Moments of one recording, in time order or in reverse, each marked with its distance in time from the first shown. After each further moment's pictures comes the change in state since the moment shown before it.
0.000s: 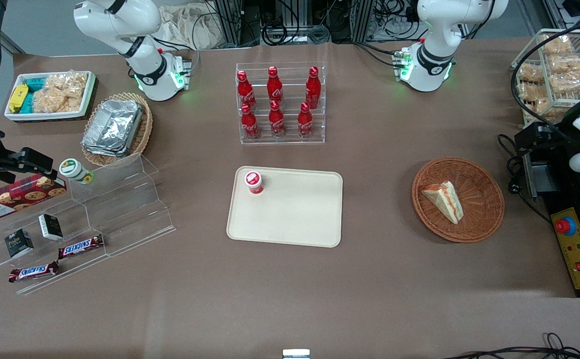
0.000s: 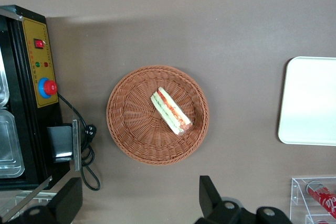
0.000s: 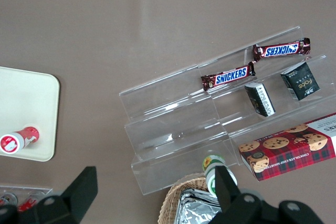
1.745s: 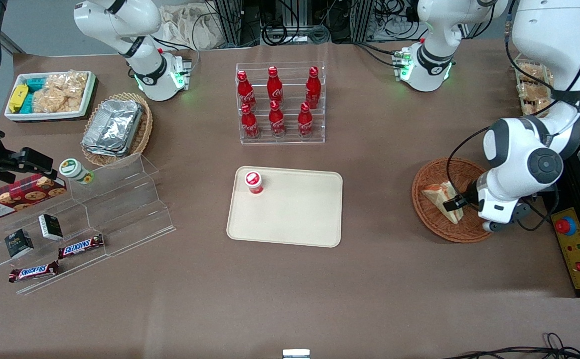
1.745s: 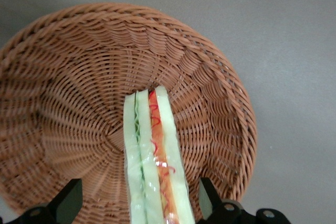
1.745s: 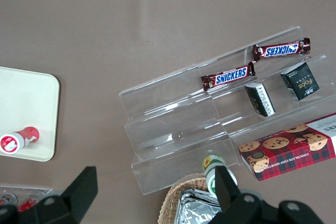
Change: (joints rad) arm 0.036 0.188 0.013 -0.713 -0.062 0.822 -0.487
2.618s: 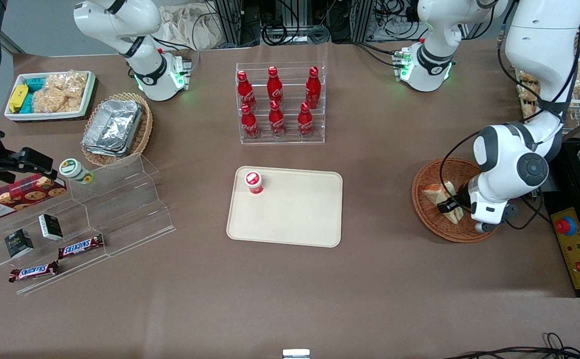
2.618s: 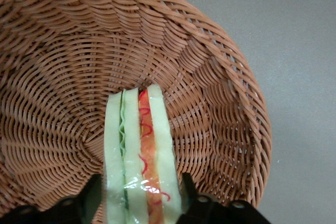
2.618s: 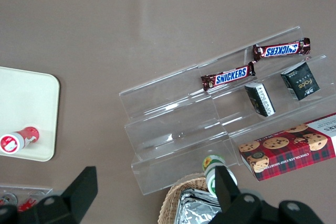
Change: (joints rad) arm 0.000 0.046 -0.001 -0.038 -0.060 0.092 -0.001
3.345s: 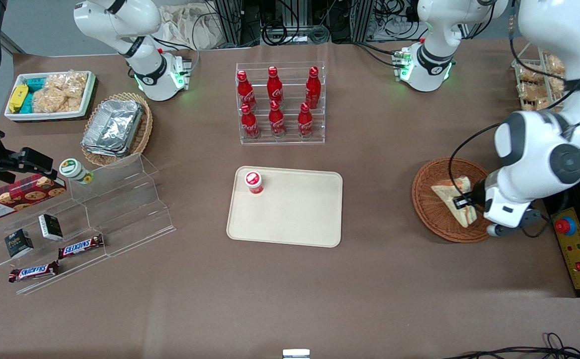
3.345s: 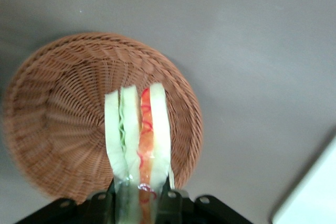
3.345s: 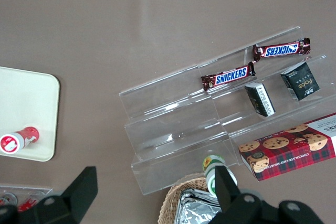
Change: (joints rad) arm -0.012 -0.118 -0.035 0.320 0.024 -0.463 0.127
